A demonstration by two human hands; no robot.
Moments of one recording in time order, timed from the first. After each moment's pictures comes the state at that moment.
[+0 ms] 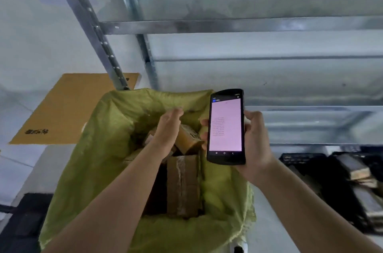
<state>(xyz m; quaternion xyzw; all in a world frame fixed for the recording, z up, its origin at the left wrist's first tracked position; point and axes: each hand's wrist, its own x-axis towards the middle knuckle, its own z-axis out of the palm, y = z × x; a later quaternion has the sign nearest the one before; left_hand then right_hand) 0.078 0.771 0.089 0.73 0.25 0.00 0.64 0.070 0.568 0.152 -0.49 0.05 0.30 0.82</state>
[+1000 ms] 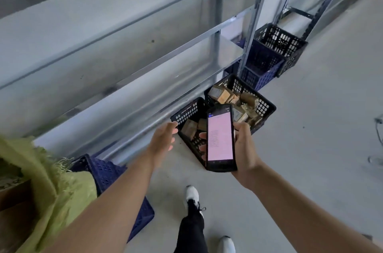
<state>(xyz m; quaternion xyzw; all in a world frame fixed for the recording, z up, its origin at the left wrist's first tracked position) 0.091 0.196 -0.009 0.77 0.12 -0.31 0.54 -0.033 0.015 0.049 -0.46 0.31 0.07 0.83</state>
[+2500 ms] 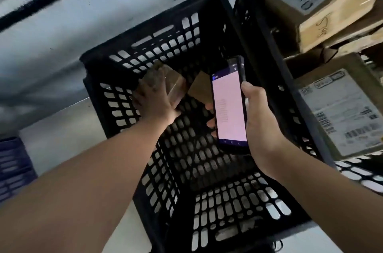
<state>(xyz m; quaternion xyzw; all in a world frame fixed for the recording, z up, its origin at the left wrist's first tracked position) 0.433 0.027 -0.796 0.93 0.15 -0.33 0.09 0.367 -0.178 -0.667 -0.60 0.32 0.26 0.68</state>
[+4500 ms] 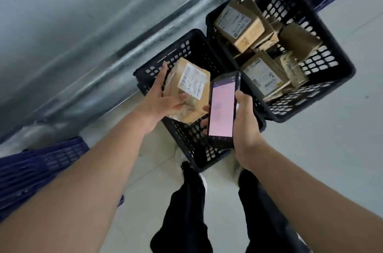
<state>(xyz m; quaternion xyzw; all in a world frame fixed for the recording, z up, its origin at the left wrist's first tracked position) 0.380 0.057 -0.437 0.70 0.15 -0.45 0.54 0.271 -0.119 -0.394 -0.48 0.45 0.17 0.73</state>
